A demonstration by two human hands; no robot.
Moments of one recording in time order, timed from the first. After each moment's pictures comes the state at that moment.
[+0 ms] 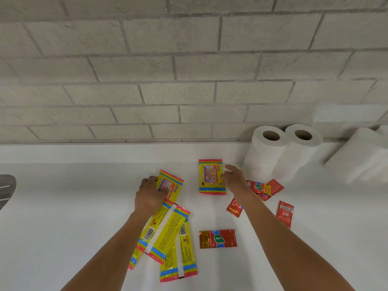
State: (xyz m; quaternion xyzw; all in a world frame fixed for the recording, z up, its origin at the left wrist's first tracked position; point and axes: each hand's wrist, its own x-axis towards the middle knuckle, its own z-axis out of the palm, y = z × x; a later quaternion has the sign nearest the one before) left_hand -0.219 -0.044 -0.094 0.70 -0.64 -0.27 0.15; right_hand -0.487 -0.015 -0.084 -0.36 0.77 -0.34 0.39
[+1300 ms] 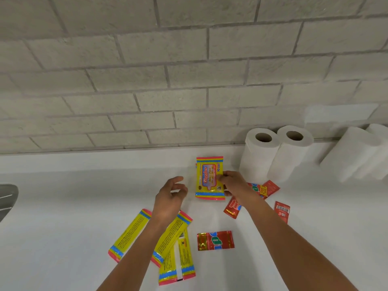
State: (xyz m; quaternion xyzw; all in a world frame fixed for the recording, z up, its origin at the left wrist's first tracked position) left_hand -0.278 0.016 -0.049 0.58 -0.57 -0.47 0.34; right_hand -0.499 0.009 -0.064 -0.32 0.69 -0.39 0.52
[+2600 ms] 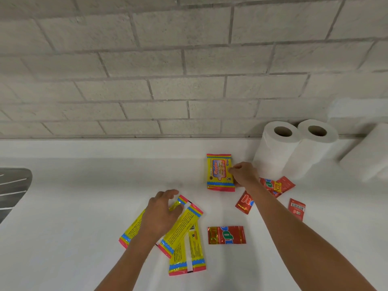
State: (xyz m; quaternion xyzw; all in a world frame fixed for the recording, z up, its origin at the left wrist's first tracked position) left_hand -0.208 0.030 -0.087 0.63 -0.71 -0.28 0.17; right_hand -0.496 -0.023 -0.088 -0.38 0.80 -0.30 0.35
